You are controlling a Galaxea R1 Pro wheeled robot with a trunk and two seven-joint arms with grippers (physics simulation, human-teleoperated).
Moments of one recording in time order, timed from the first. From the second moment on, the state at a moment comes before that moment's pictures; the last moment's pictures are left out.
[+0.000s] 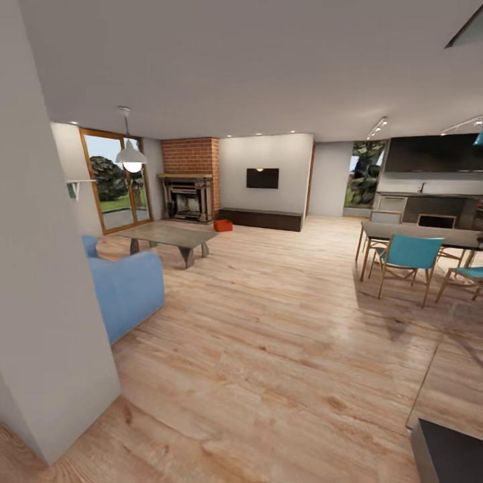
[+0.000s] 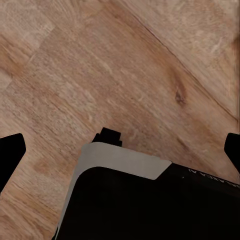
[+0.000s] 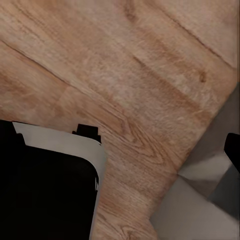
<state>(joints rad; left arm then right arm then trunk) -0.25 -0.01 -0.20 0.00 0.50 -0.03 0.13 -0.16 -0.03 0.27 0.03 -0.03 -0.17 -0.08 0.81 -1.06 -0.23</state>
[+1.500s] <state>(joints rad) -0.25 -0.02 -0.20 0.00 0.50 -0.03 0.13 -0.16 -0.03 0.27 0.03 -0.03 -0.17 -0.08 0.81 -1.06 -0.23</state>
